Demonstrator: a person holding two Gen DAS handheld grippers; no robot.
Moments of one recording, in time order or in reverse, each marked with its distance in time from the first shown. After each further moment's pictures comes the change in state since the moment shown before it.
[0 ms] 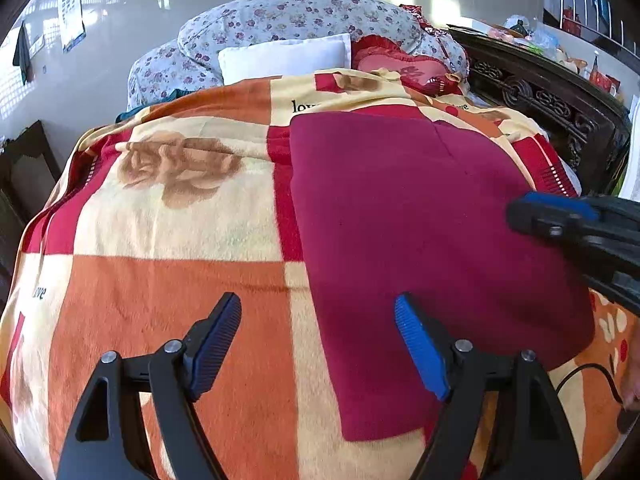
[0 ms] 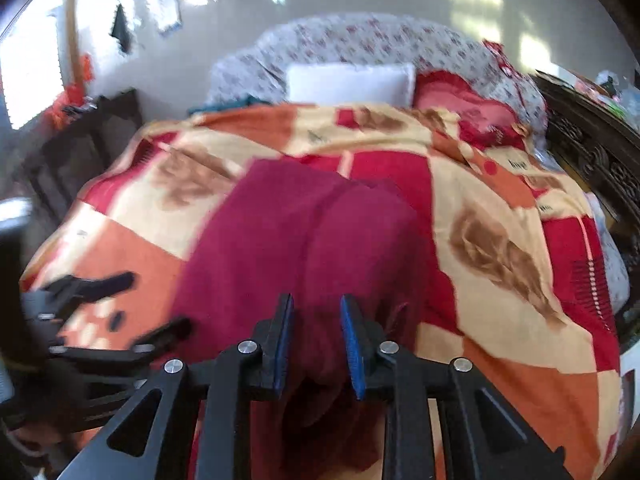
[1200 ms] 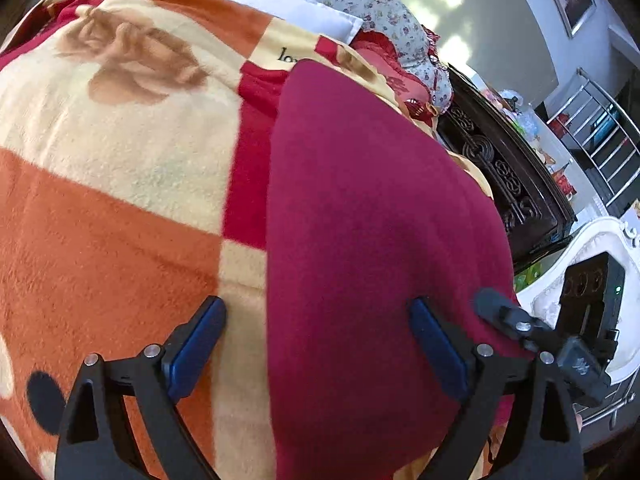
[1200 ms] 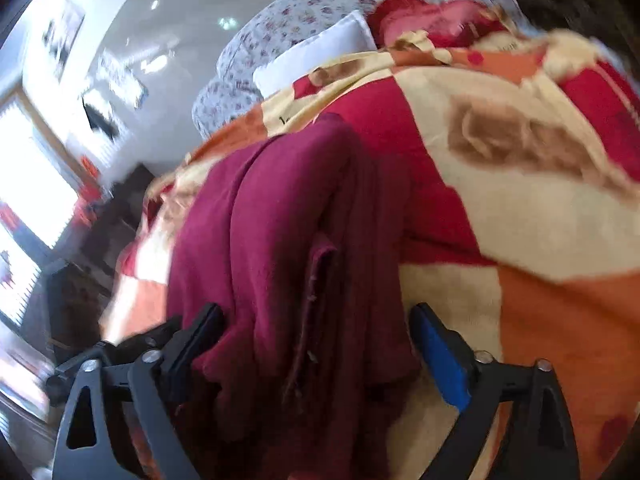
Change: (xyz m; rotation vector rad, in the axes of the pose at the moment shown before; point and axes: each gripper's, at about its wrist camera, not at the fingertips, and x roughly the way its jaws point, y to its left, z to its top) left arm 0.063 0.032 0.001 -0.351 0.098 -0.428; right arm 0.041 -0.062 -0.036 0.354 0.002 0.263
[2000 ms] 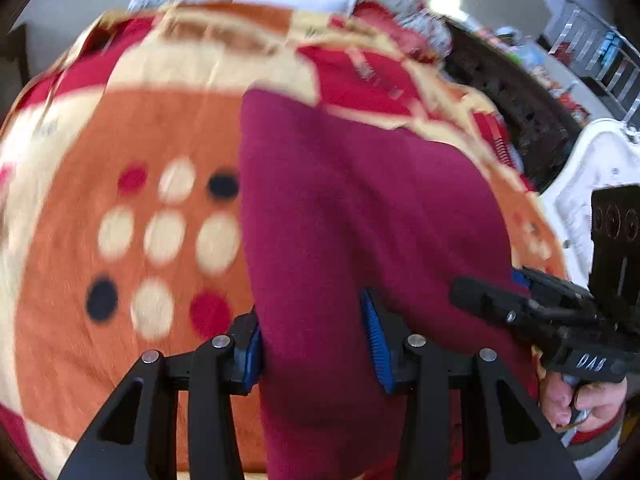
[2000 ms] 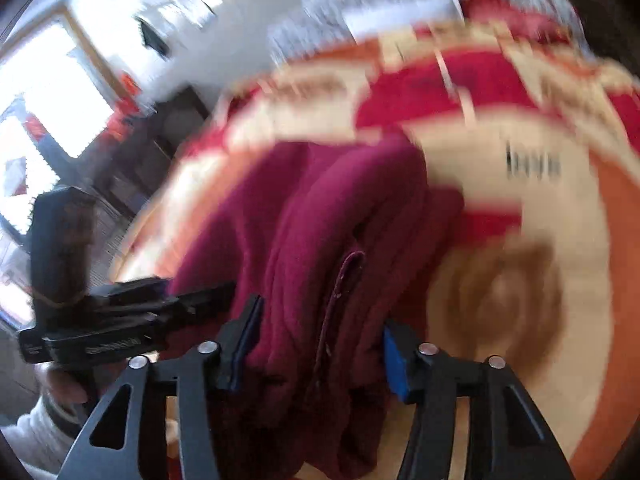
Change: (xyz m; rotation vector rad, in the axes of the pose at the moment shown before) left arm -0.139 0.031 -0.120 0.133 0.109 0.187; right arm -0.038 0.138 -0.142 -0.156 0.192 0.041
